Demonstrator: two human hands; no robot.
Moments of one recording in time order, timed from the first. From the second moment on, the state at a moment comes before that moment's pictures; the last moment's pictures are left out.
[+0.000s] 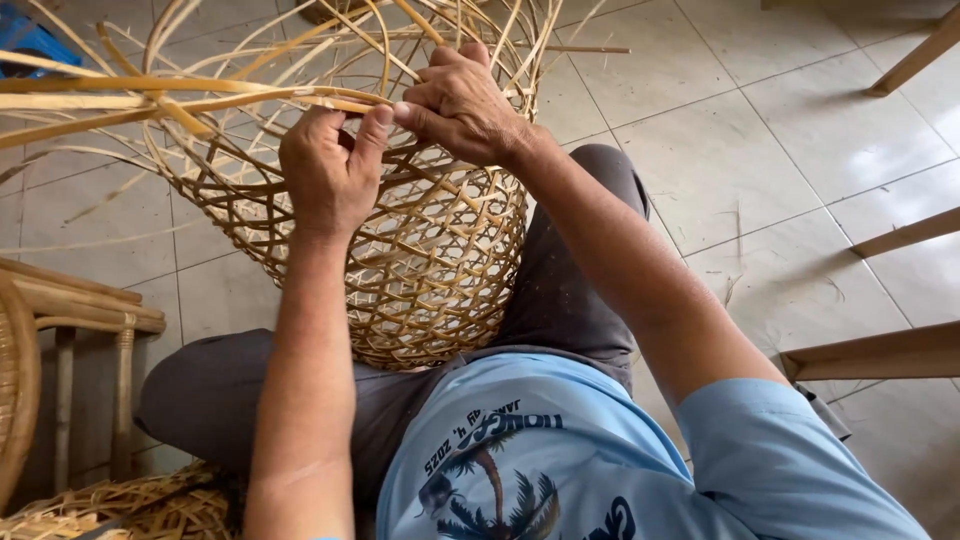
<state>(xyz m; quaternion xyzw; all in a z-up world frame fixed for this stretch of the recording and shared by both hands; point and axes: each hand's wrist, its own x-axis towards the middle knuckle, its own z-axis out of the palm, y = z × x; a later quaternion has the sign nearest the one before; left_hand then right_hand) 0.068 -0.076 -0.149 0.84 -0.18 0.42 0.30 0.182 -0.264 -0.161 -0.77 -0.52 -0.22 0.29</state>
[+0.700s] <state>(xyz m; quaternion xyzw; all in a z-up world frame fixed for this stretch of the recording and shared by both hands) 0.083 -0.077 -0.161 0.81 -0.16 0.39 0.41 0.156 -0.248 -0.090 -0.76 -0.48 -0.36 0.24</state>
